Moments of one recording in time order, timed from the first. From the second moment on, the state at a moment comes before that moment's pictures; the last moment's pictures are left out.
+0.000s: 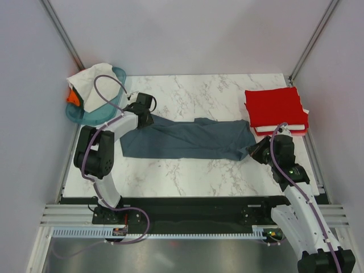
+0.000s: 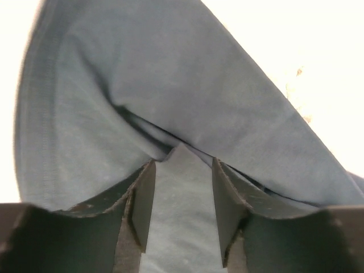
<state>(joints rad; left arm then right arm) -0.30 1.81 1.21 -0.36 -0.40 -0.58 0.10 0.67 0.53 -0.46 -0.12 0.74</state>
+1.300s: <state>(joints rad) -0.30 1.47 1.04 -0.40 -0.42 -0.57 0.10 0.91 0.68 -0.33 -0.19 0.73</state>
